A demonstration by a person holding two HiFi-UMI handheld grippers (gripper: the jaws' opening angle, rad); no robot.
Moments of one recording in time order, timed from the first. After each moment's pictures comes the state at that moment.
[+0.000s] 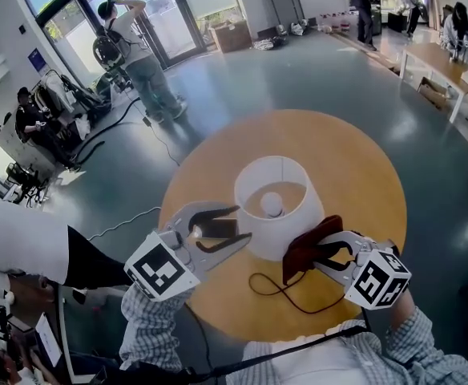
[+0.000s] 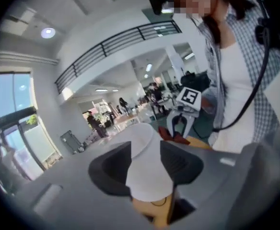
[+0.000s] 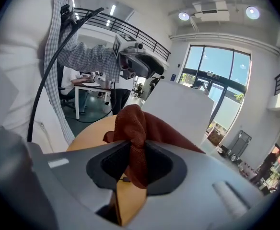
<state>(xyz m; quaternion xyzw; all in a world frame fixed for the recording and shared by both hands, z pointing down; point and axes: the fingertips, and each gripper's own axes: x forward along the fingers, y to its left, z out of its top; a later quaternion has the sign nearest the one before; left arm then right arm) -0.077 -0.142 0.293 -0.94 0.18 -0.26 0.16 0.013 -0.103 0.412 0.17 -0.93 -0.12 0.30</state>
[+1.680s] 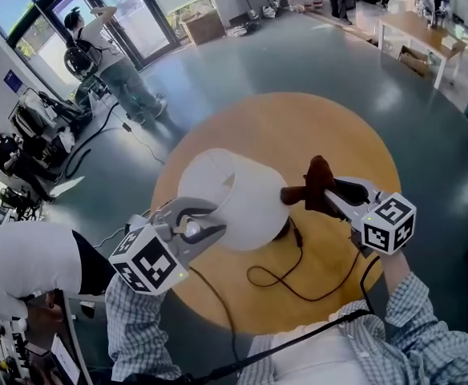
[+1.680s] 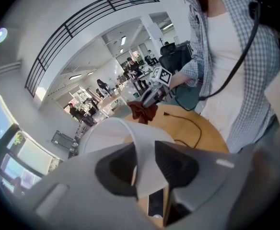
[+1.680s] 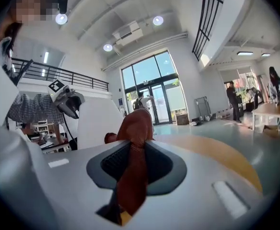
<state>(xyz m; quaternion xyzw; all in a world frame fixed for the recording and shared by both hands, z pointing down) -0.088 -0.164 0.338 -0.87 0.08 -0.43 0.21 0.107 -0.218 0.406 0.41 -0.90 0.13 0.02</state>
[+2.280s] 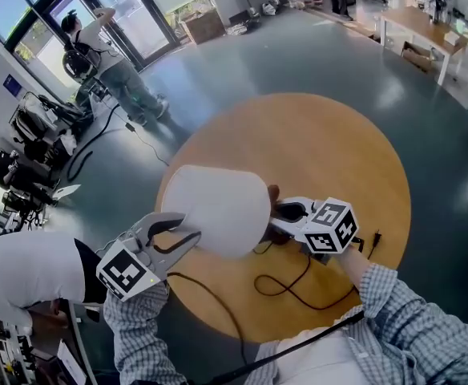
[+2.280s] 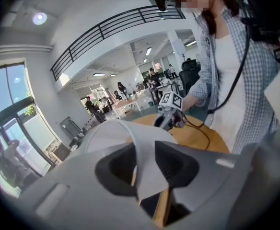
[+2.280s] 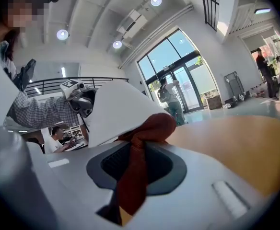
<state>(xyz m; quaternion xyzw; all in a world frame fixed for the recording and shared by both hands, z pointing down) -0.150 -0.192 0.331 -0.92 0.17 -0.33 0.13 -0.053 -0.236 0.448 0.23 -0.95 0.20 0.03</state>
